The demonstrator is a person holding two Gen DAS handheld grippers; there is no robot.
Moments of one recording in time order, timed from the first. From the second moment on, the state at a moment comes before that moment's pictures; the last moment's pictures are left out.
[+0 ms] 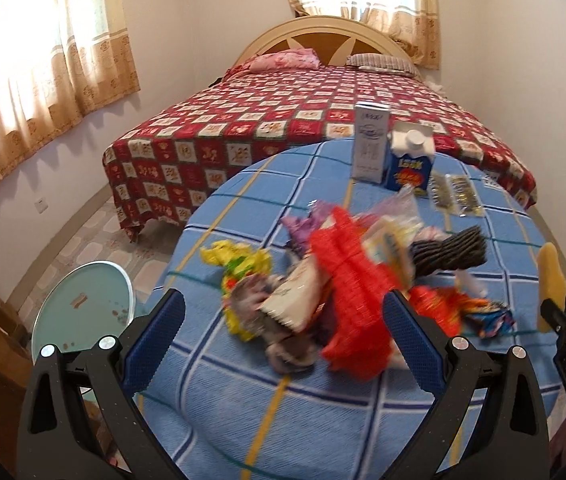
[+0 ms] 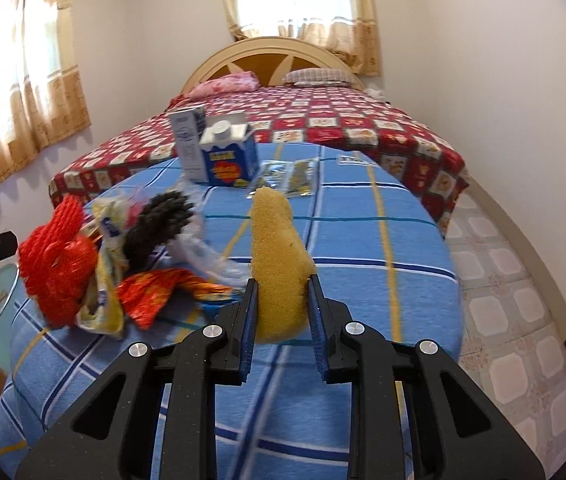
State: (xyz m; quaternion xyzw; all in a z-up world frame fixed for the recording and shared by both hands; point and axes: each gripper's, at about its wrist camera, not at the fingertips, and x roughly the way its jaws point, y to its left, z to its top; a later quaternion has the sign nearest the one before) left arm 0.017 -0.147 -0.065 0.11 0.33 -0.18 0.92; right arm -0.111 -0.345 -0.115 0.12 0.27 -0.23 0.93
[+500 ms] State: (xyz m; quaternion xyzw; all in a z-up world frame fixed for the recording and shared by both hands) left arm 0.031 -0.159 -0.102 0.11 0.39 -0.23 0.88; right arm -0.112 -0.337 -0.124 0.13 0.28 -0.20 0.93
